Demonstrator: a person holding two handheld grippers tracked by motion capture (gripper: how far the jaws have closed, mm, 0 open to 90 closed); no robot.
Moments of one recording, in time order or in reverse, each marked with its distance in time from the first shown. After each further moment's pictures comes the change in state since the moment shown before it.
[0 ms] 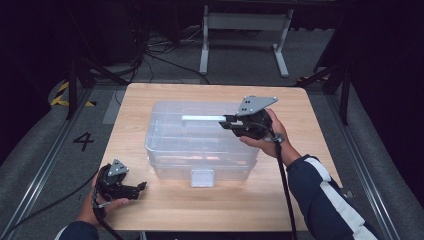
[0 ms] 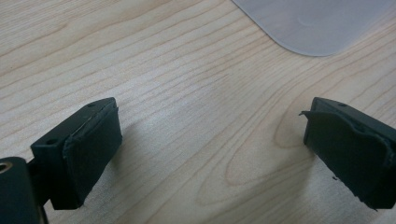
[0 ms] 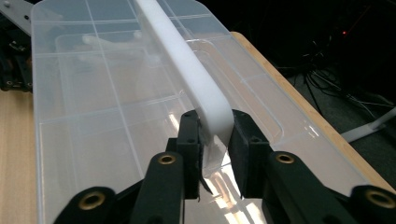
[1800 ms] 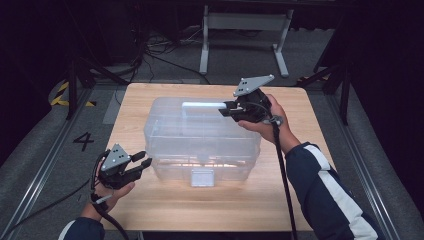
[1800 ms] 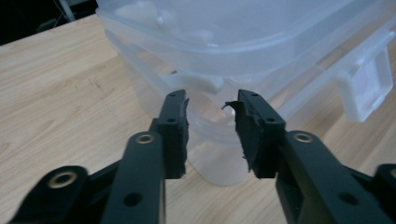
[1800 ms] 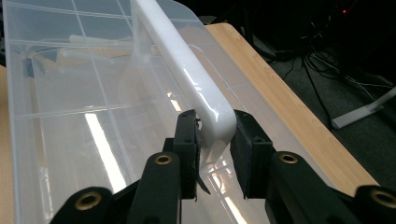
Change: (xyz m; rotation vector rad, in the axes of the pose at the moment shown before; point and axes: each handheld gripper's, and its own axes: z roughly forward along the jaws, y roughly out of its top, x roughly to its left) left arm -0.034 0.069 -0.057 -0.286 -0.050 0.095; right arm -0.026 0.033 0.000 0.078 -0.004 0.035
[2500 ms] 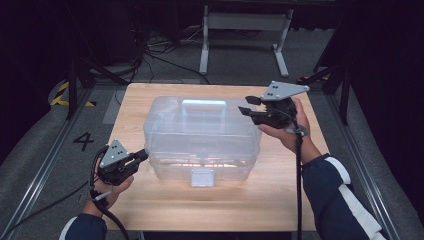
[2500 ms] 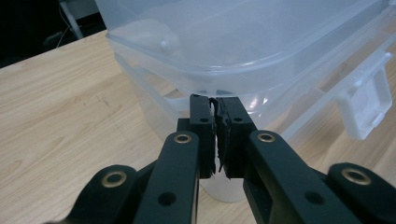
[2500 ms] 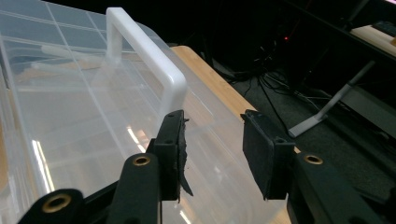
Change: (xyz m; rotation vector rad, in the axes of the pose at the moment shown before) left arm 0.002 0.010 -0.003 -0.027 0.009 0.017; right arm 0.000 -0.031 -0.053 -0.128 -0.172 0.031
